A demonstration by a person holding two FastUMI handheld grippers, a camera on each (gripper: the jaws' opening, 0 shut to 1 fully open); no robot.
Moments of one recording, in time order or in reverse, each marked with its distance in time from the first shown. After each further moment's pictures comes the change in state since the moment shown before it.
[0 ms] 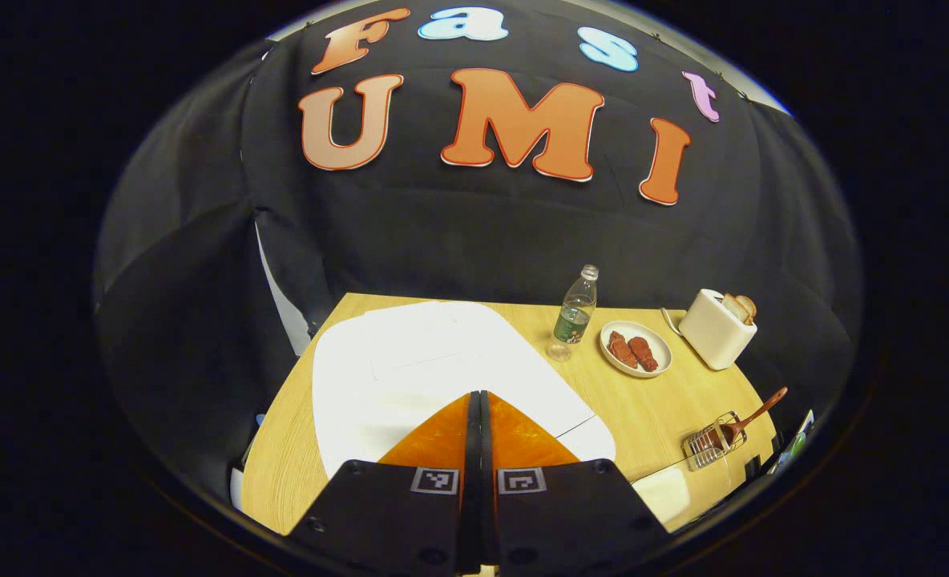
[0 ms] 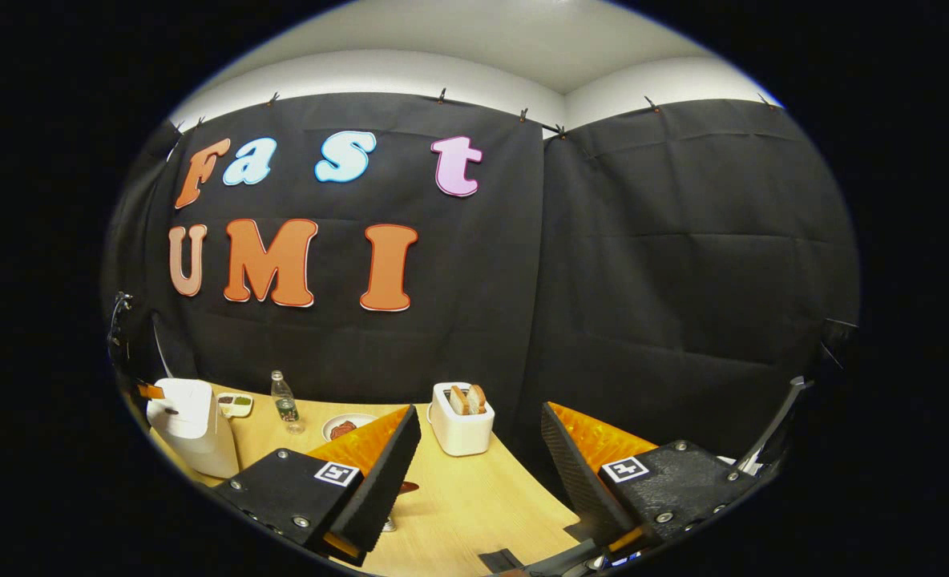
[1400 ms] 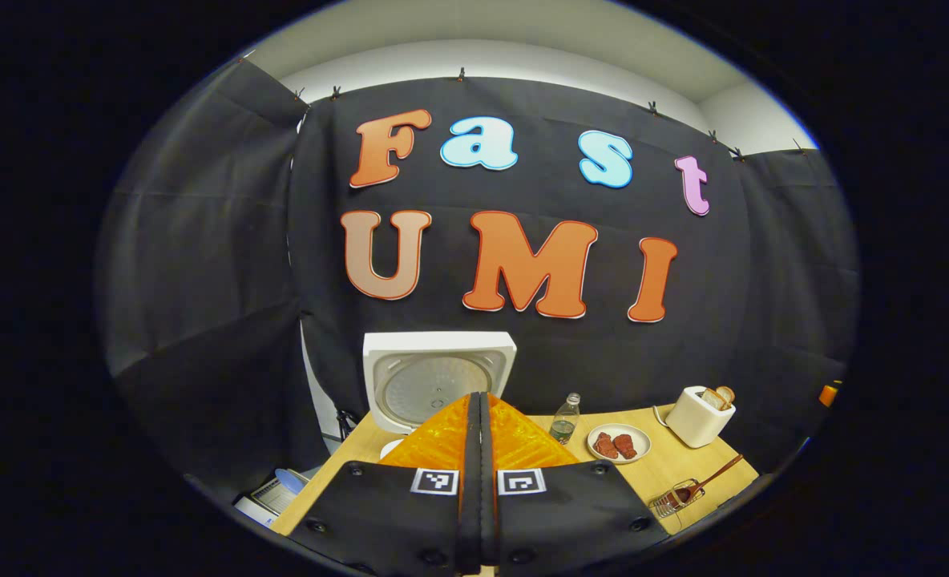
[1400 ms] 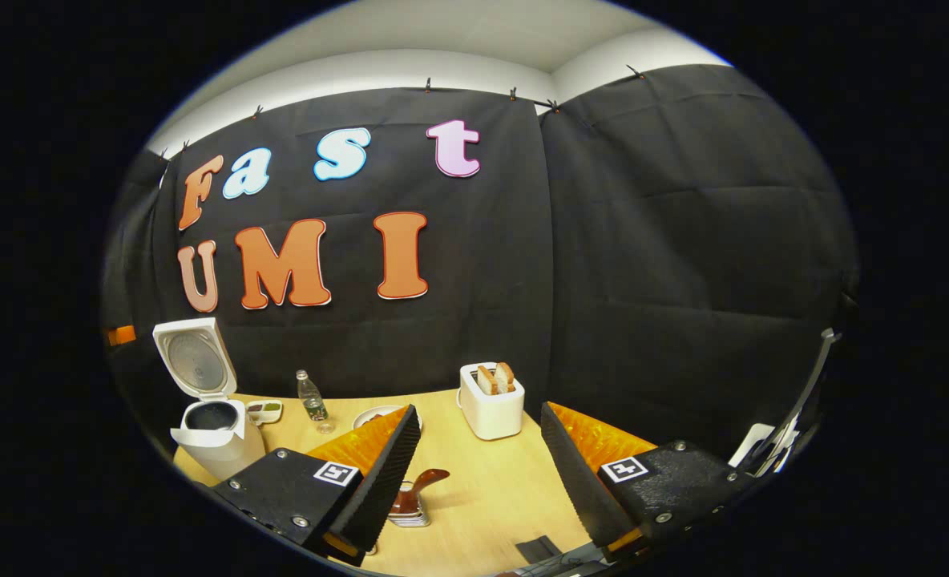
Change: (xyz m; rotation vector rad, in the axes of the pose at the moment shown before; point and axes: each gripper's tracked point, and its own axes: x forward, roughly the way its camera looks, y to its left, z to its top) left arm -0.178 0.006 0.150 -0.039 -0.443 0.096; right arm 0.000 0.020 -0.038 0.165 0.071 0.113
